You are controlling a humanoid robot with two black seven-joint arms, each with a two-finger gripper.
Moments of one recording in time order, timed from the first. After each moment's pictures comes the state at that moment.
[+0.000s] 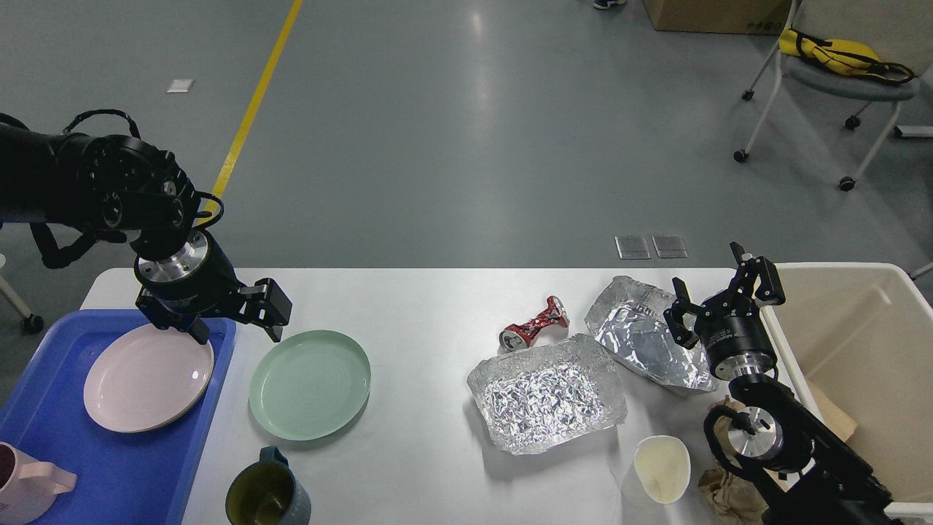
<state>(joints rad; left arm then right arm) -1.89 0.25 1.41 -1.18 0.05 -0.68 -0.10 0.29 -0.18 1.14 0.87 -0.37 0.14 0.44</state>
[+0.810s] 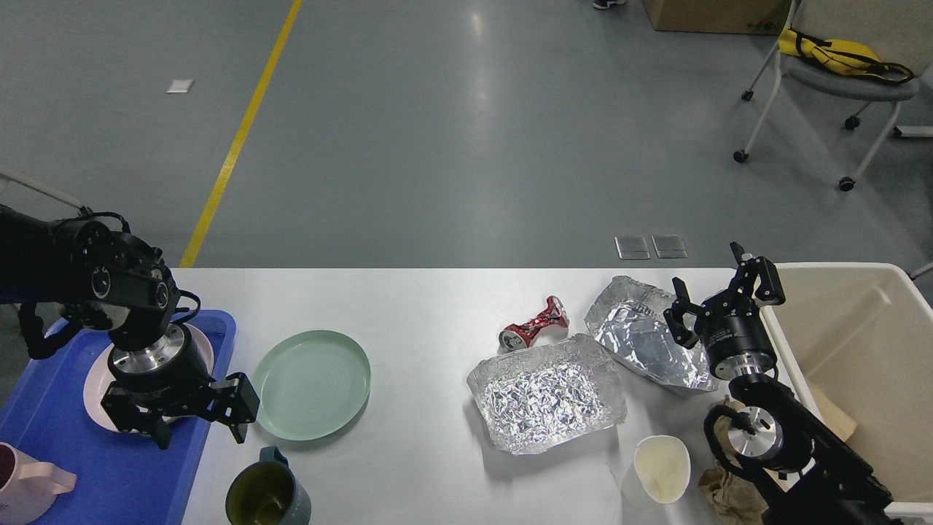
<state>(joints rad) -1.74 0.31 1.38 -1.28 0.07 -0.69 -0.01 0.29 -0.18 1.14 0.87 -0.38 0.14 0.44</state>
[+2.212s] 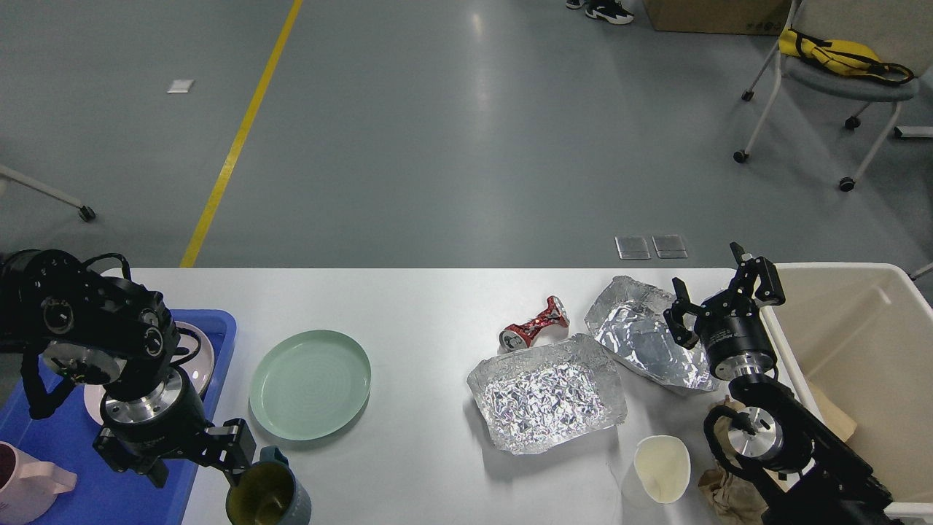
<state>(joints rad) -1.77 0.45 1.22 -1.56 0.15 -0.50 0.22 0.29 -0.18 1.14 0.87 -0.37 0.14 0.44</state>
